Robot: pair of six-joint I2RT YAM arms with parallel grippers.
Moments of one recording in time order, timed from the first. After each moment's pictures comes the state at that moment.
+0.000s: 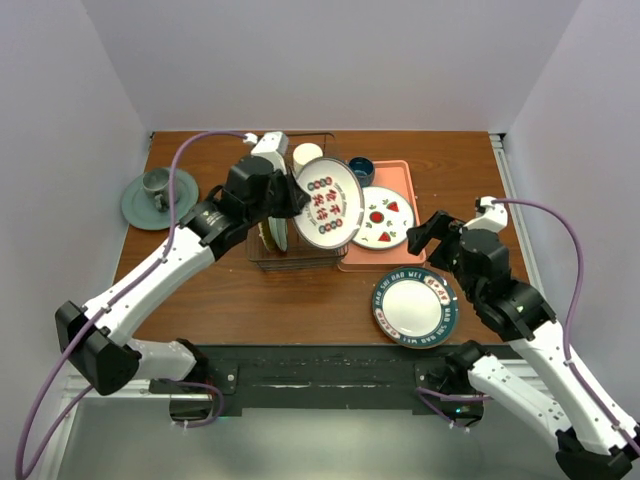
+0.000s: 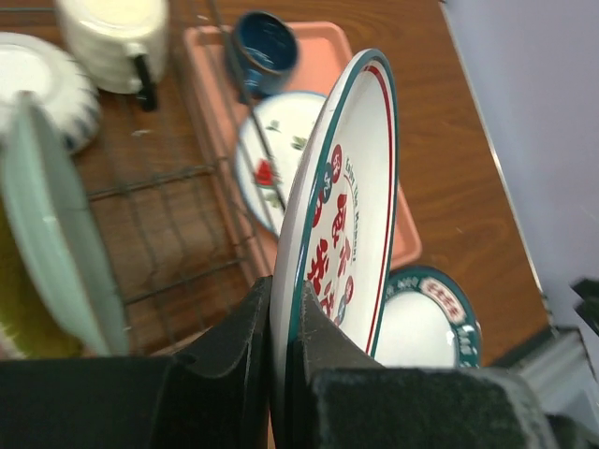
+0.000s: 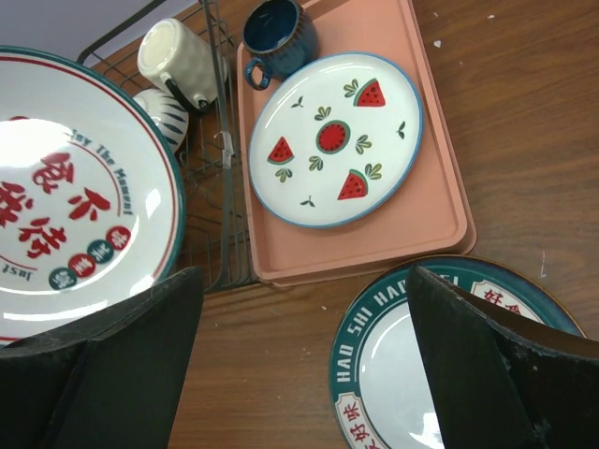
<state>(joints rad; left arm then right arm) -0.66 1.30 1.27 -0.40 -0.06 -0.55 0.56 0.67 0.87 -0.62 0.41 0.70</state>
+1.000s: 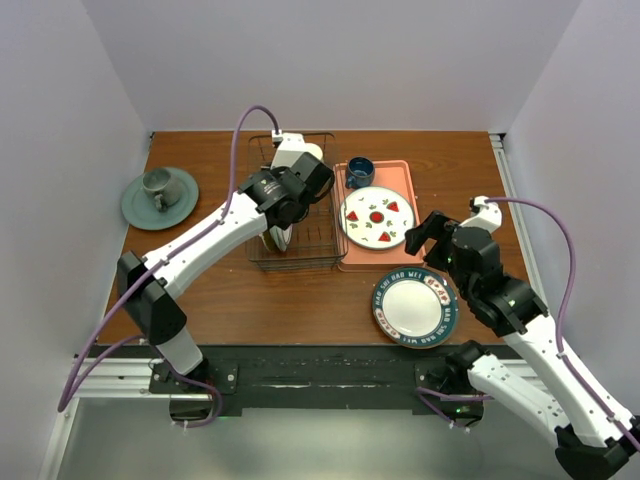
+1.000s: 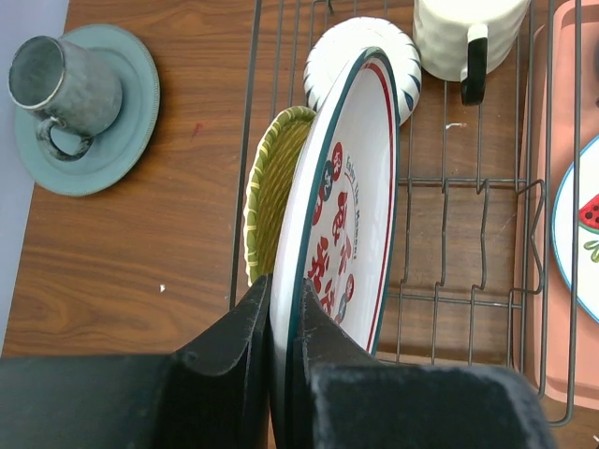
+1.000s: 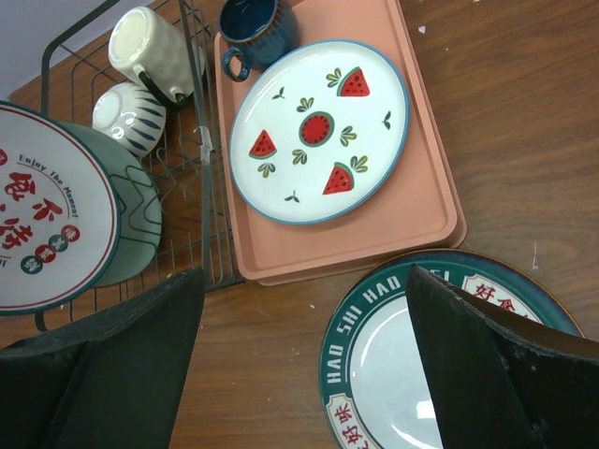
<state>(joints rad) -0.78 1.67 1.66 -0.98 -0.86 -0.56 0.56 0.70 0.85 -0.61 0.43 0.72</state>
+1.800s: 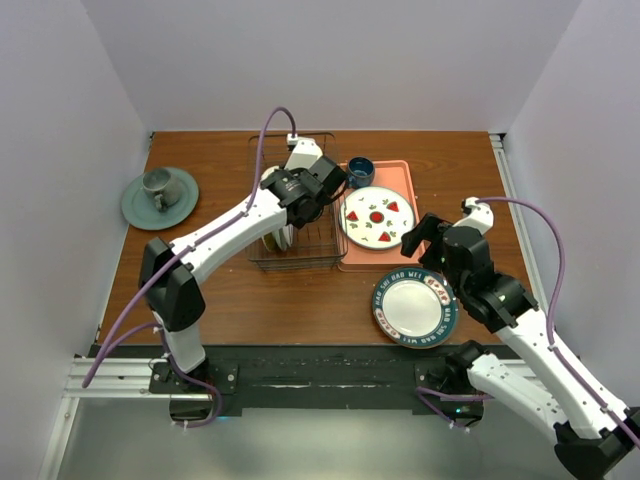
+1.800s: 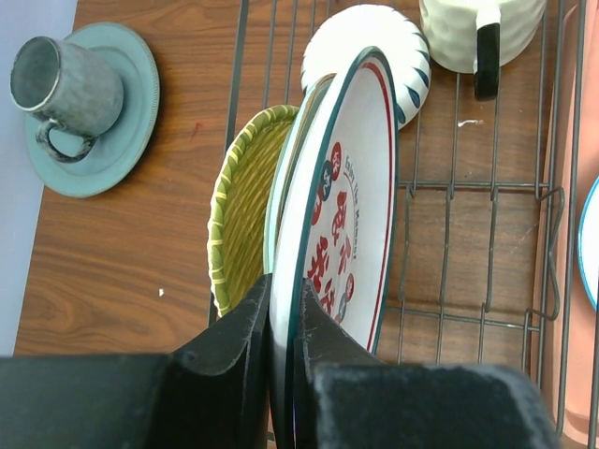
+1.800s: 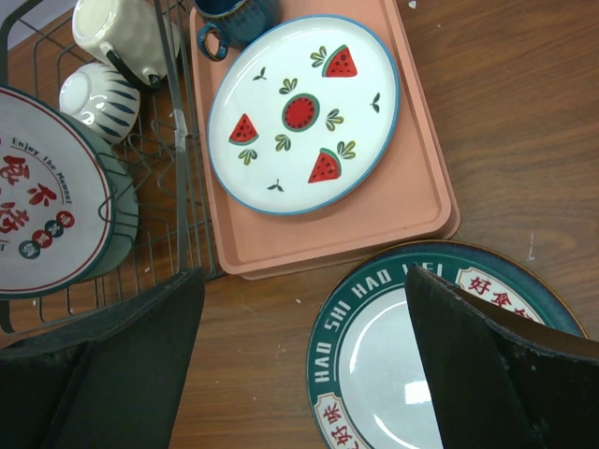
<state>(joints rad) -0.79 1.80 1.70 -0.98 -0.90 -0.57 0.56 0.73 0.81 -0.59 0.43 0.72</state>
